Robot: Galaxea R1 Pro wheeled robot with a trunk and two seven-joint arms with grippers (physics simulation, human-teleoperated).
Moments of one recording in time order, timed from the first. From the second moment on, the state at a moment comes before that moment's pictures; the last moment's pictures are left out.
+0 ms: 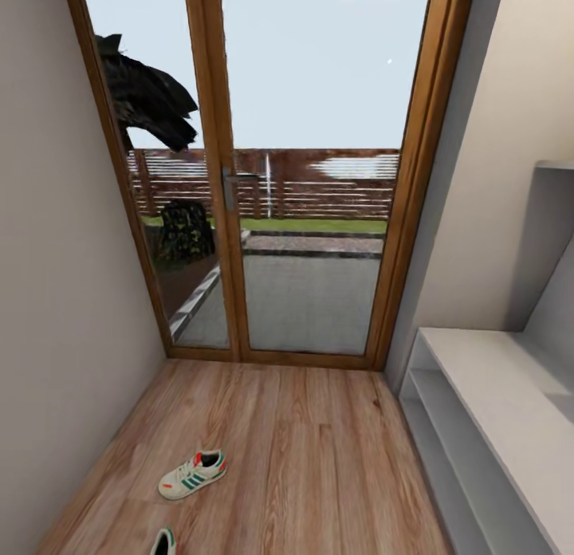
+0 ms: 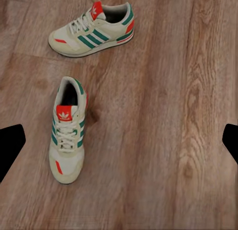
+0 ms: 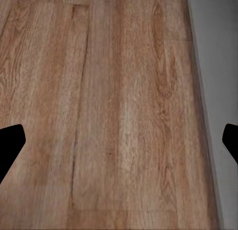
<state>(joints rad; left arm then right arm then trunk) -0.16 0.02 0.08 -0.41 0.02 -0.23 0.00 -0.04 -0.05 -0.07 -0.50 0.01 -0.34 0.00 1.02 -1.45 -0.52</state>
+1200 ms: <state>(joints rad) -0.16 0.03 0.08 -0.41 0.02 -0.23 0.00 -0.04 -0.05 -0.07 -0.50 0.01 -0.34 0.00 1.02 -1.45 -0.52</state>
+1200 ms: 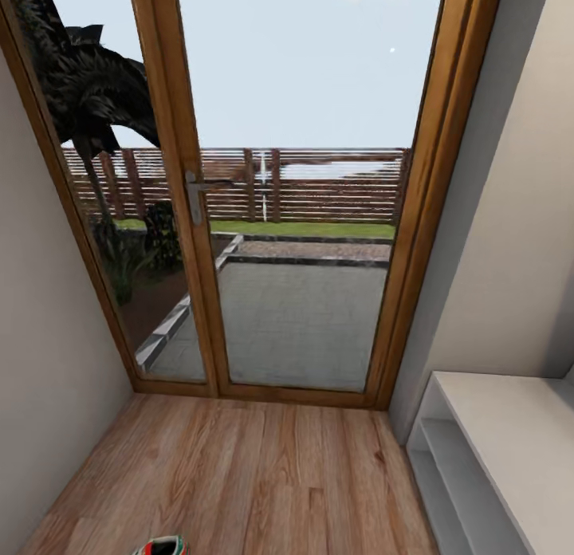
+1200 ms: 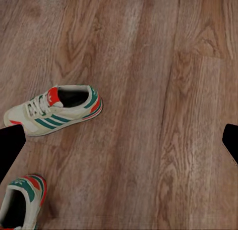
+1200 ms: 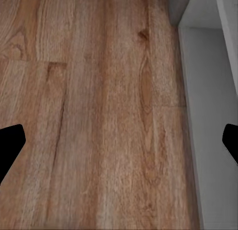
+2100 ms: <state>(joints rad) -0.16 0.02 0.08 -0.41 0.02 -0.23 0.00 -0.04 -0.05 -0.07 -0.50 0.02 -0.34 0.00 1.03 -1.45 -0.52</state>
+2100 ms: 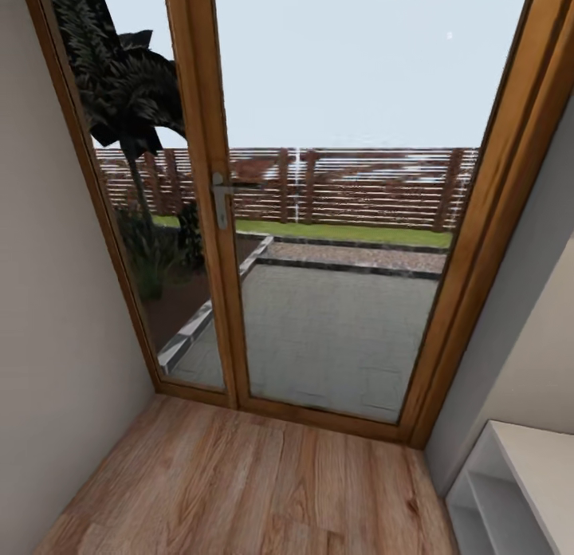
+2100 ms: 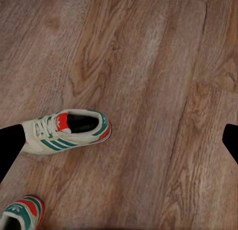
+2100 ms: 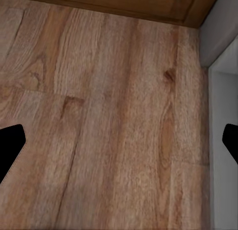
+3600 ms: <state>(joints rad) -0.16 0.02 0.08 -0.41 0.02 -0.24 0.00 -0.04 -0.05 -0.07 -0.50 0.02 -0.34 0.00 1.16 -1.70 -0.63</state>
